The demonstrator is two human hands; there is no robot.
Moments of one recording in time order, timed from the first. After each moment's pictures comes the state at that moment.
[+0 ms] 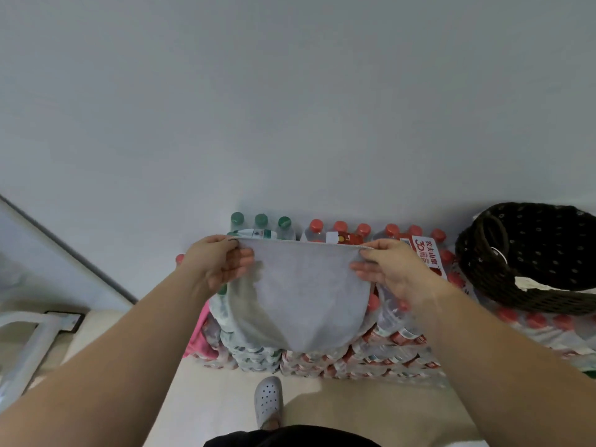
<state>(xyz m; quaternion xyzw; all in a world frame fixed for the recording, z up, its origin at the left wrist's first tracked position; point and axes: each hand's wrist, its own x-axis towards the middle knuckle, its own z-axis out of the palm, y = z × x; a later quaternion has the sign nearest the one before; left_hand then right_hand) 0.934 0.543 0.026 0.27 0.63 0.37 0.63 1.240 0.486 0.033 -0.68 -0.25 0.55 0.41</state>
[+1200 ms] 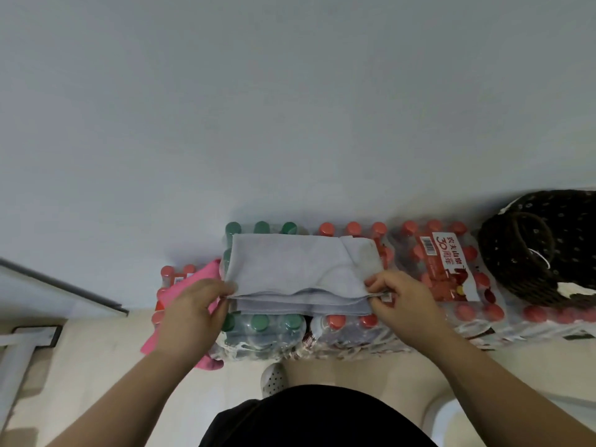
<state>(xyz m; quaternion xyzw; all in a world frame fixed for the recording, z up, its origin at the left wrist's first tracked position) 0.864 0.548 -0.038 0.77 0.55 0.23 0.21 1.220 0.465 -0.017 -0.71 -0.61 0.24 0.26</state>
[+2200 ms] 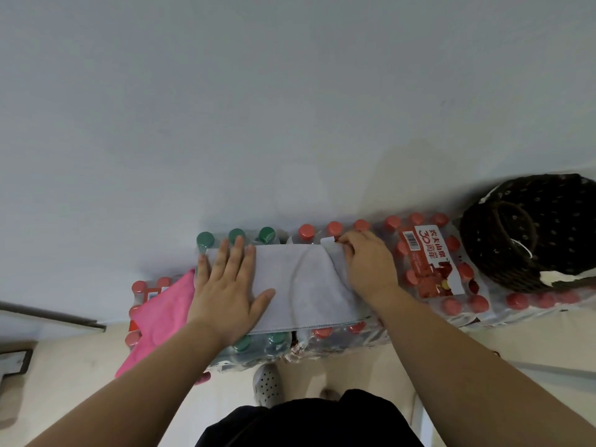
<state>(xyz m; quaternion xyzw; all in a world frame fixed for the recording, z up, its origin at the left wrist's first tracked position) 0.946 0.595 -0.063 0.87 0.48 -0.07 0.08 1.220 0.553 -0.050 -0.80 -0.56 0.11 0.19</state>
